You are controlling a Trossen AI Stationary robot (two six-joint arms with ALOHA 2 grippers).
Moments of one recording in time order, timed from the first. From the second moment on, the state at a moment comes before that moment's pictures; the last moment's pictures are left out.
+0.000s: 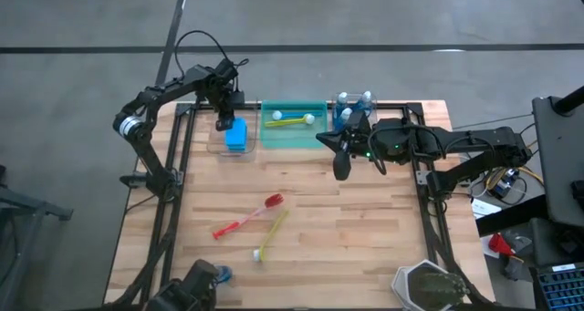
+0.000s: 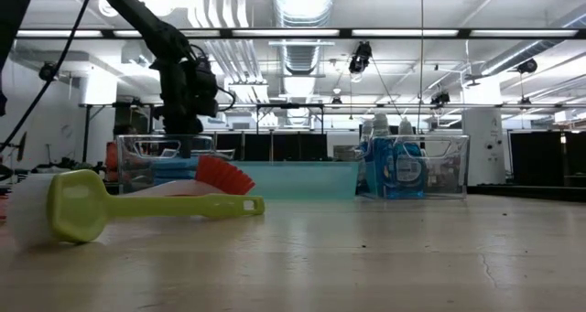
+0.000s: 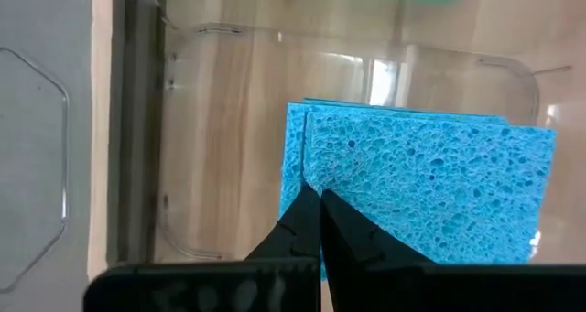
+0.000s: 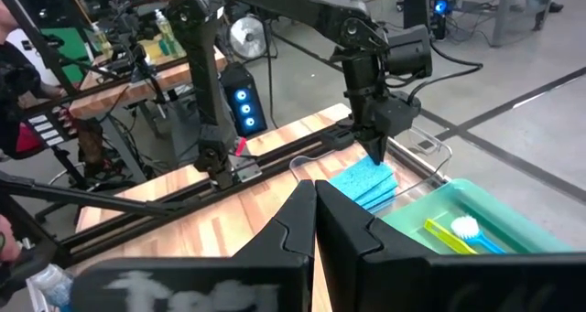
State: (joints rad) left arm 0.99 1.70 1.30 -0.97 0.17 0.87; right arm 0.08 1.27 1.31 -0.29 0.40 0.36
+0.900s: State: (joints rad) left arm 0.98 1.70 1.31 -0.95 0.16 0.73; right arm 0.08 1.27 1.30 -0.29 0.39 0.36
